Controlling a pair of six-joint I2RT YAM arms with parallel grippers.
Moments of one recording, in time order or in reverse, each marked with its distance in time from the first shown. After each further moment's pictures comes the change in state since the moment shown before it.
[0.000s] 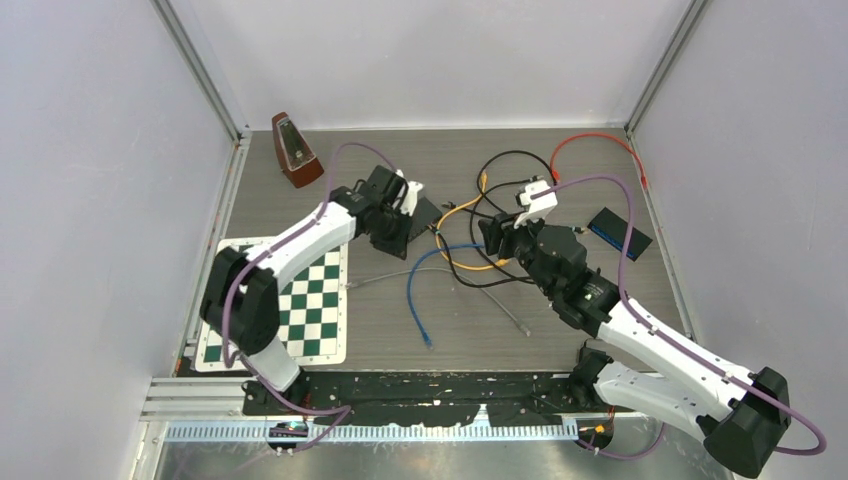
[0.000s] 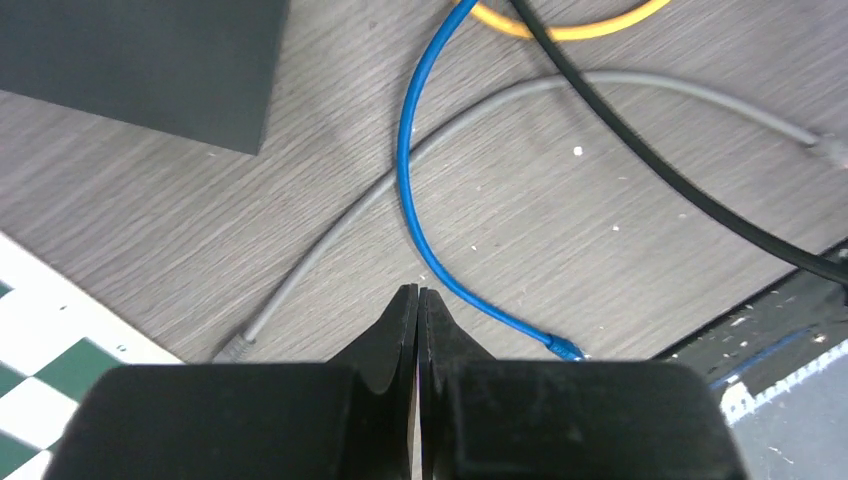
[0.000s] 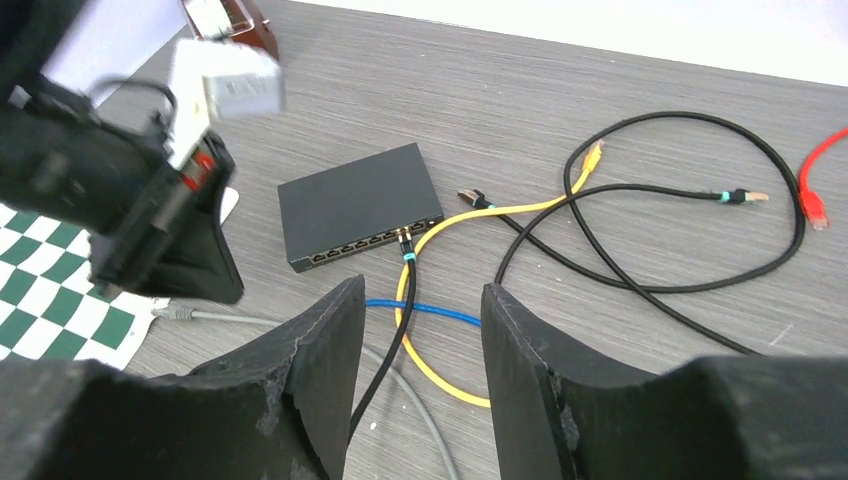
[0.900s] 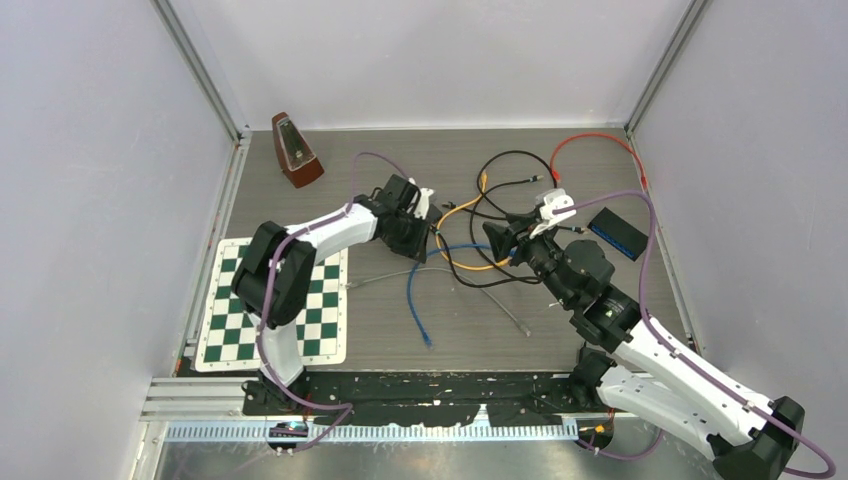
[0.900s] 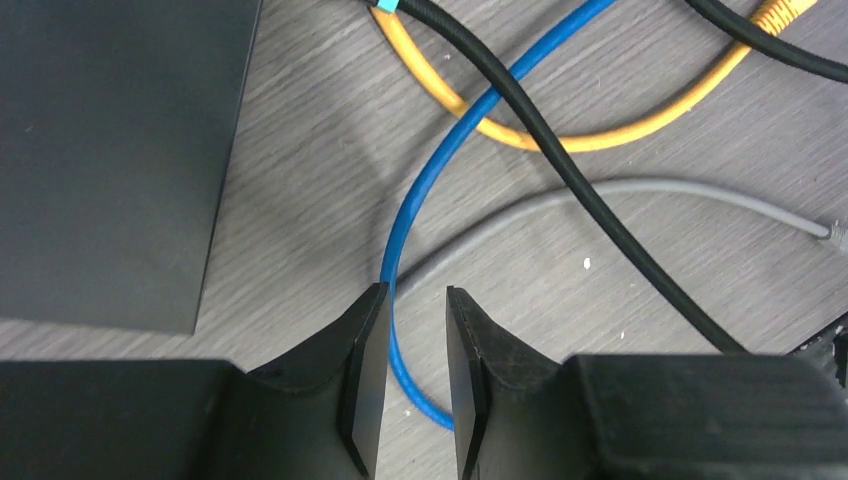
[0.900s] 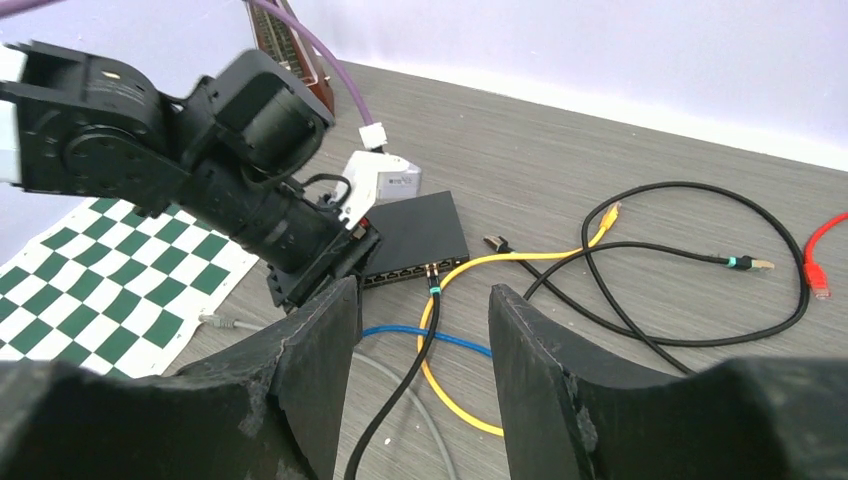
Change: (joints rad) left arm 0.000 0.167 -0.003 0.214 0.058 -0.055; right arm 0.000 -0.148 -0.050 0.042 -0.098 -0.066
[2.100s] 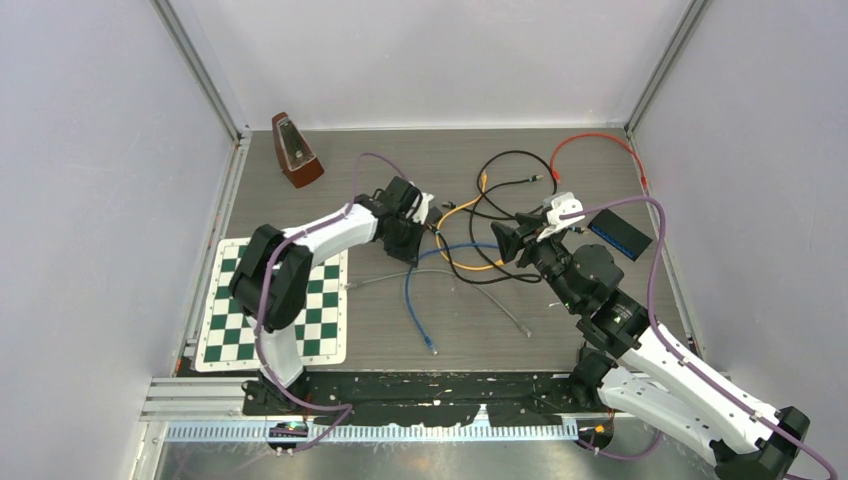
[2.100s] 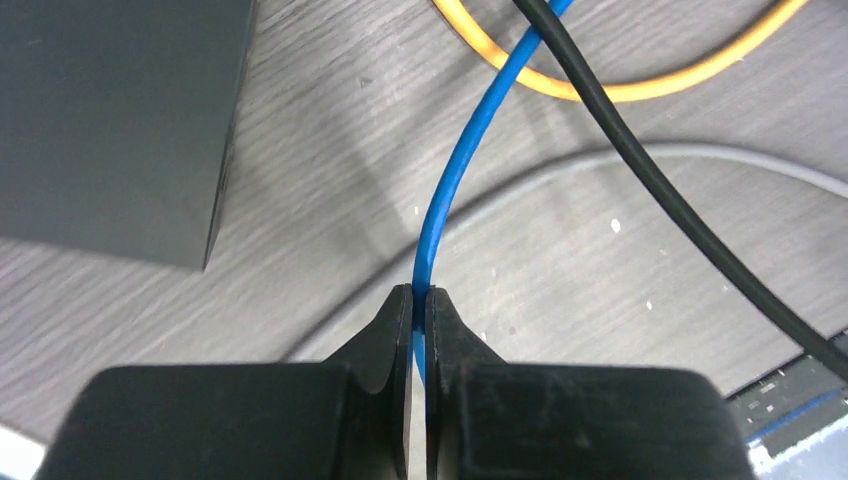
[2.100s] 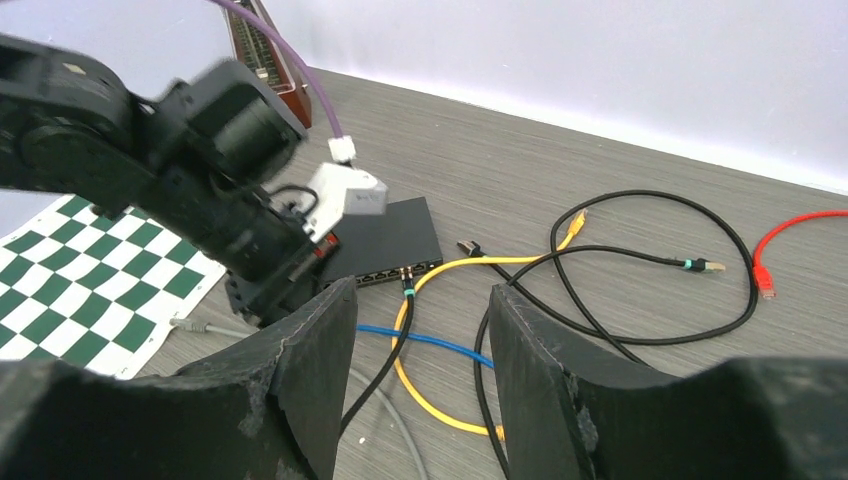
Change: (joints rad) left arm -0.023 0.021 -0.002 -0.046 -0.046 0.011; right arm 0.000 -0.066 -0.005 -0.029 0.036 -0.048
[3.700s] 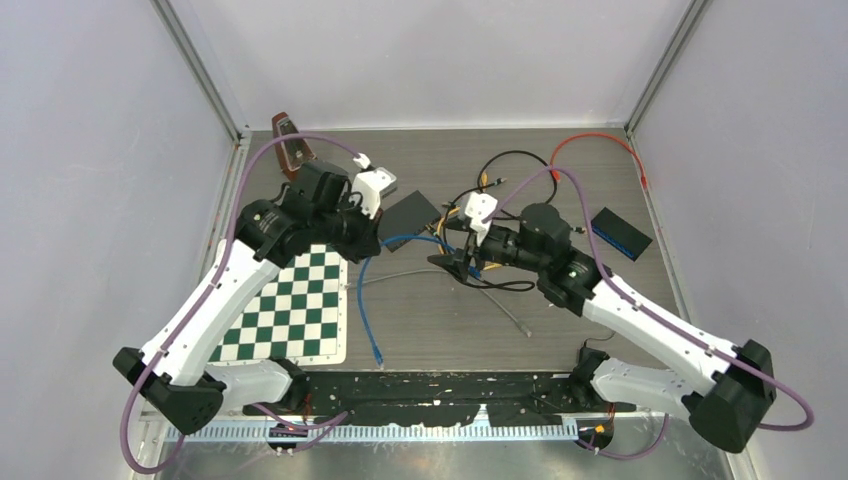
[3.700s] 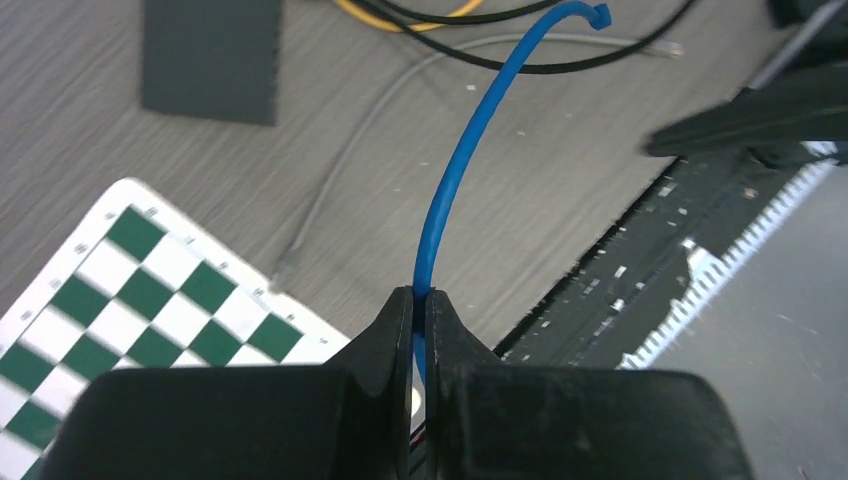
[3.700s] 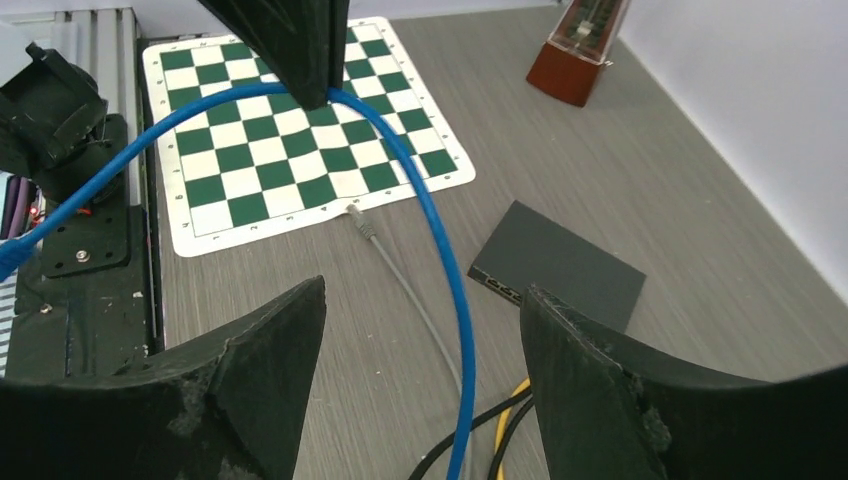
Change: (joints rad) left arm 0.000 -0.671 0.165 -0.517 -0.022 0.238; right arm 0.003 0.333 0.178 0.018 -0.687 -0.280
